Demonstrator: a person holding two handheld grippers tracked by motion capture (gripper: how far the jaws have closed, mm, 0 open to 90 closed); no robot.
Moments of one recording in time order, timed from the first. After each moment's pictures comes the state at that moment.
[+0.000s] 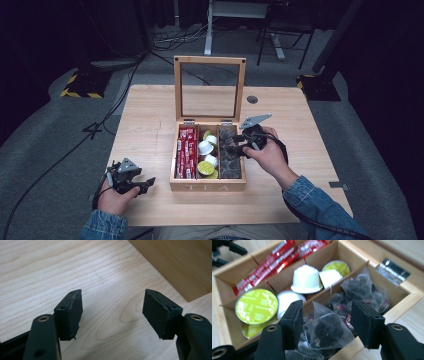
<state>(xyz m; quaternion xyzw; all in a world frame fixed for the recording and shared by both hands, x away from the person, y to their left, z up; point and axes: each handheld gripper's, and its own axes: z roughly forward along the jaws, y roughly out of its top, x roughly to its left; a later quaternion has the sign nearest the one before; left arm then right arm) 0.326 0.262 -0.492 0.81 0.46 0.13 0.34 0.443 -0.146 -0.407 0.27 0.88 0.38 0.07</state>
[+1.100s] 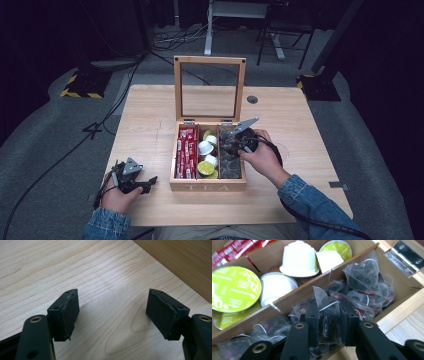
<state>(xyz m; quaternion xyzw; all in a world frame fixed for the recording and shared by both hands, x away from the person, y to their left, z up) 0.332 0.258 -0.503 0.82 0.43 0.17 0.34 0.447 -0.132 -0.423 0.25 0.91 0.31 0.09</state>
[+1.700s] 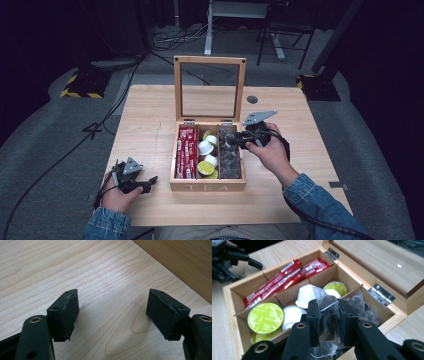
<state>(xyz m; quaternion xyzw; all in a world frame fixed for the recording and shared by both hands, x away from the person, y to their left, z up) 0.333 0.258 -0.503 0.82 0.43 0.17 0.34 0.441 -0.151 -0.384 0.25 0.87 0.42 0.09</state>
